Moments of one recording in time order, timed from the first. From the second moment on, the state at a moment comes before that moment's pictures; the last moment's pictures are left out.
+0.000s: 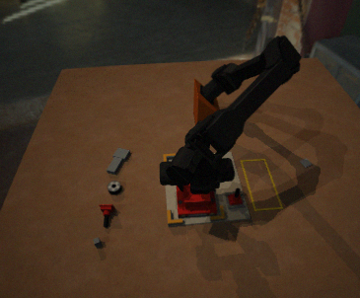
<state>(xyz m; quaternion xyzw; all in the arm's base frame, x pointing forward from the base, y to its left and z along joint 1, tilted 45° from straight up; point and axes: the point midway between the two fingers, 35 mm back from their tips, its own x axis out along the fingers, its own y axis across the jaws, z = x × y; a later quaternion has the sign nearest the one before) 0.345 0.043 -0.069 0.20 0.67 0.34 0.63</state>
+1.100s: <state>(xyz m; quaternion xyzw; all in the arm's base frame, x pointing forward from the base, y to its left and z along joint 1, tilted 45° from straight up) 0.344 0.050 -0.076 0.20 0.67 0.34 0.63</state>
